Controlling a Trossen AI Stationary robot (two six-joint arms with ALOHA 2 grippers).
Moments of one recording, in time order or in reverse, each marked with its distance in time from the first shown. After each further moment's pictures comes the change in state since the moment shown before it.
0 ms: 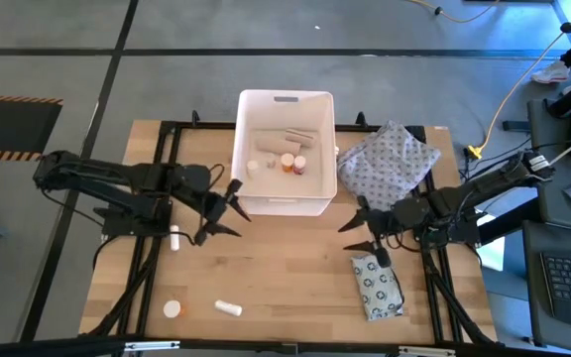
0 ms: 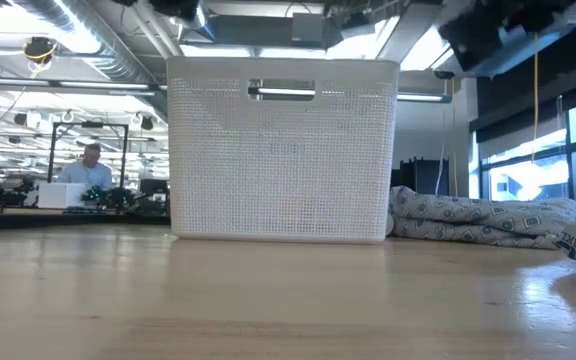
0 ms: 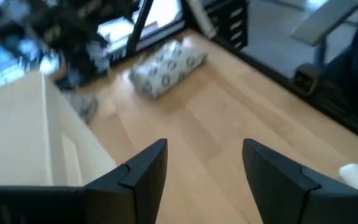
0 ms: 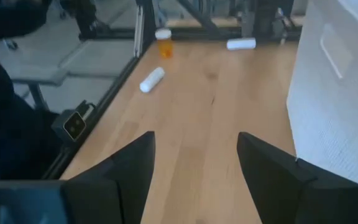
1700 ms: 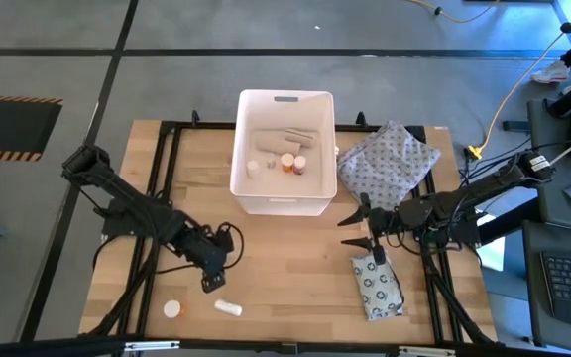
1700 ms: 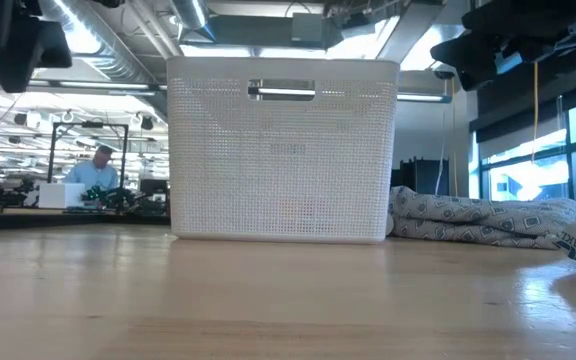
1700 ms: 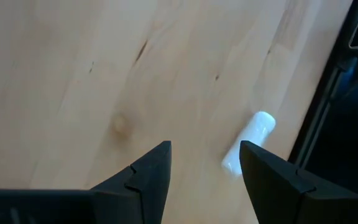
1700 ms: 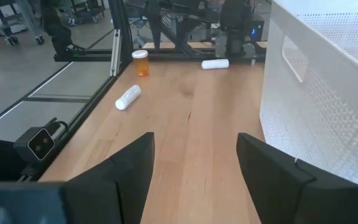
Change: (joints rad) left arm -0.470 0.352 0.197 -0.511 -0.311 -1.385; right arm -0.002 -0.003 -0.139 0.239 0.109 -0.031
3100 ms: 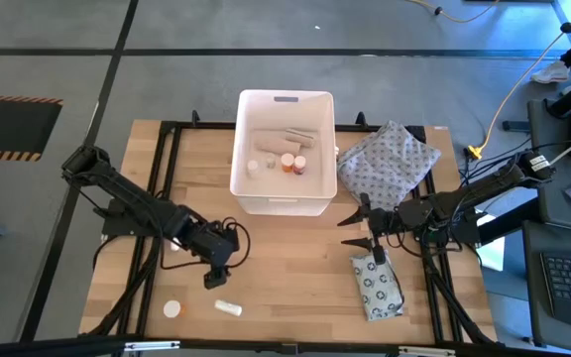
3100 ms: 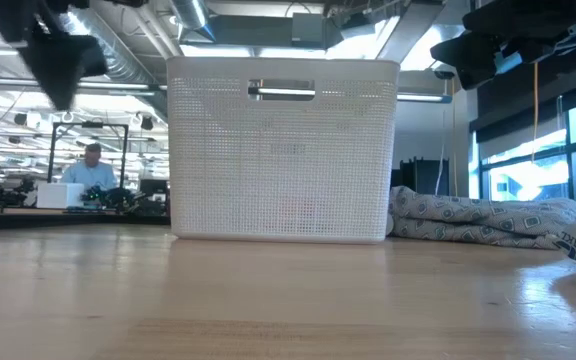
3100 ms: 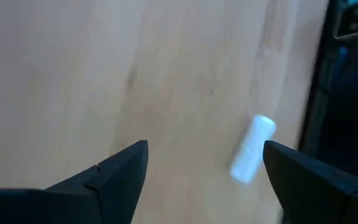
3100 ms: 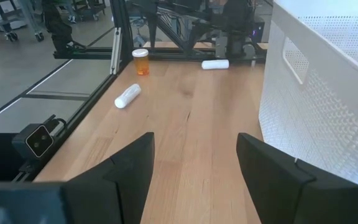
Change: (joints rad) left arm 0.058 -0.001 -0.023 0.073 0.044 0.206; right arm 0.000 0.000 0.000 -0.002 -0.001 -0.019
